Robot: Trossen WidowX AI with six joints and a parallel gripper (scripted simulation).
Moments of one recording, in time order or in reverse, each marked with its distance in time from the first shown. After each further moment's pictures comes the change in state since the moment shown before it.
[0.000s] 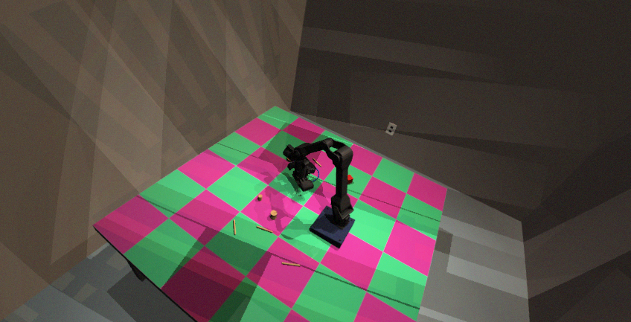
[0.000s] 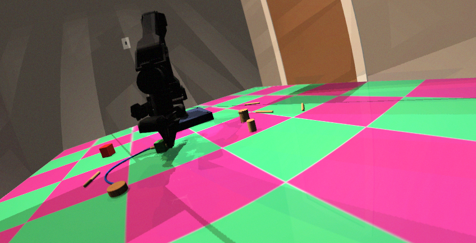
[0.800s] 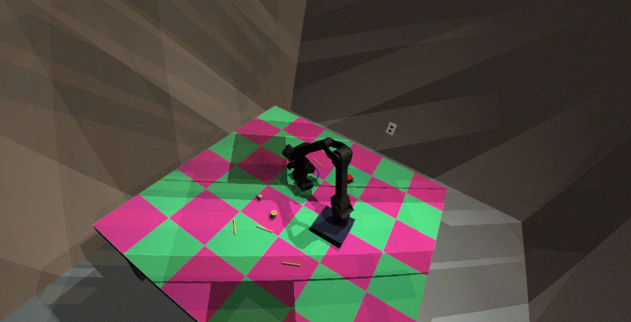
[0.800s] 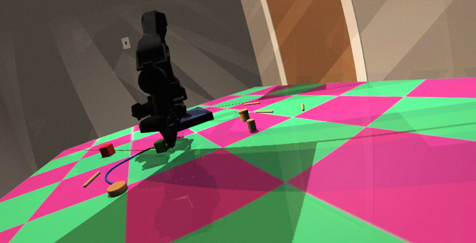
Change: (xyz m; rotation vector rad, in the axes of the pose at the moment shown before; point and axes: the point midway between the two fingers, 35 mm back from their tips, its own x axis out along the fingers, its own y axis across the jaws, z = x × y) arm -0.001 0.000 -0.003 0.001 -0.001 -0.005
